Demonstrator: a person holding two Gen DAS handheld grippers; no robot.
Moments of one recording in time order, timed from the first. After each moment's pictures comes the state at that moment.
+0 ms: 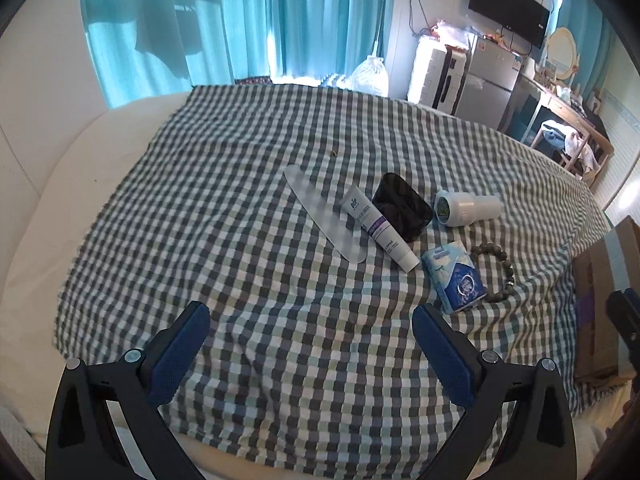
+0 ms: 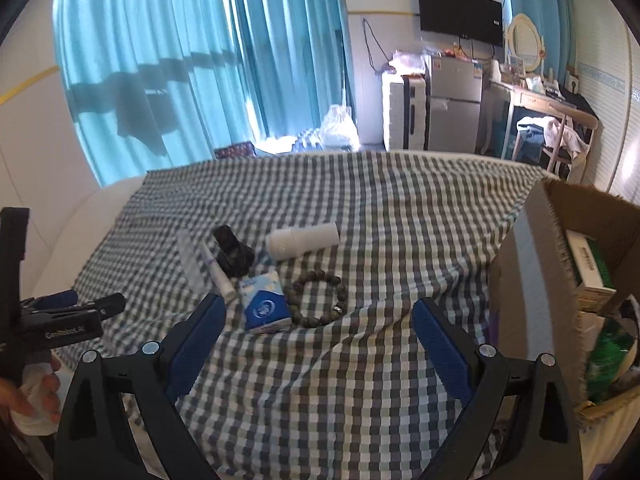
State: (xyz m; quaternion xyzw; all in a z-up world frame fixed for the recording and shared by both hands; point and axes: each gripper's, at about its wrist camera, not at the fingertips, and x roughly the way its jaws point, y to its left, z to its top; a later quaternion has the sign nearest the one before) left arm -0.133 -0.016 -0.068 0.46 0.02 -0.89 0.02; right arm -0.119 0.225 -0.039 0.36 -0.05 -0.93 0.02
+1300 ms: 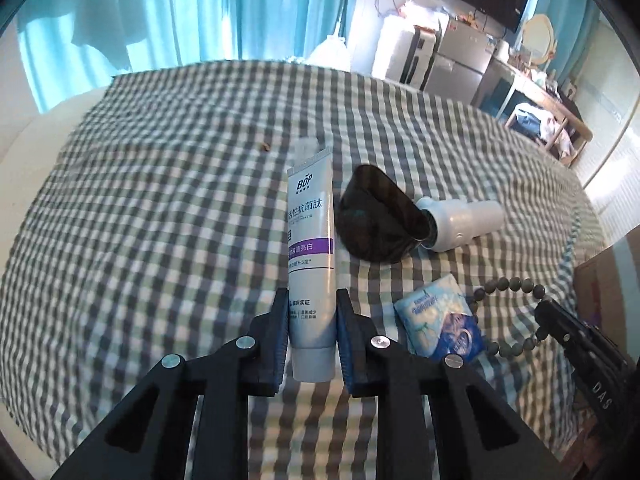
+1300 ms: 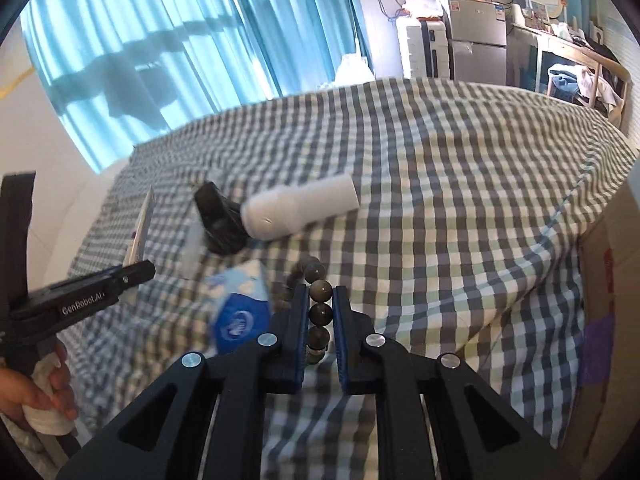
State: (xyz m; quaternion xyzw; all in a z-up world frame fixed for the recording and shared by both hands) left arm -0.219 0.016 -0.119 0.48 0.03 -0.88 -0.06; right arm -0.202 0.228 -0.113 0.41 -0.11 -0.90 0.07
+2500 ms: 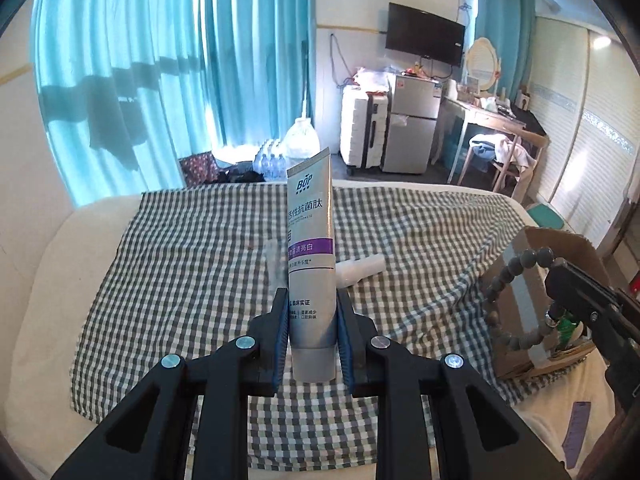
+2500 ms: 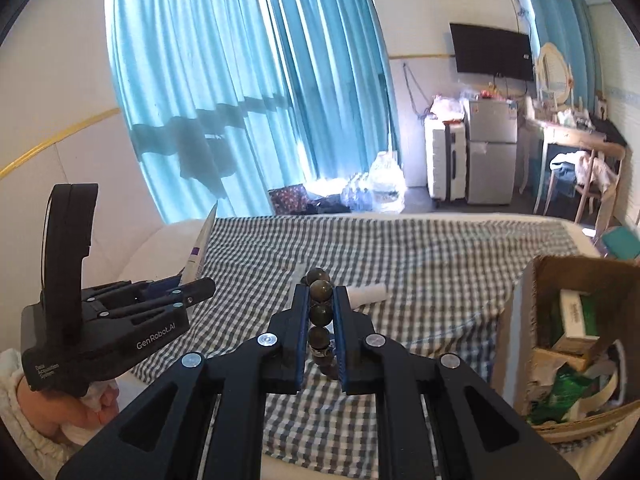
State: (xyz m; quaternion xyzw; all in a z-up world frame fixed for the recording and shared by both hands) left arm -0.085 0.055 0.058 0.36 -0.04 -0.93 -0.09; right arm -0.061 0.210 0.077 0.27 -0.07 -0.95 0.10
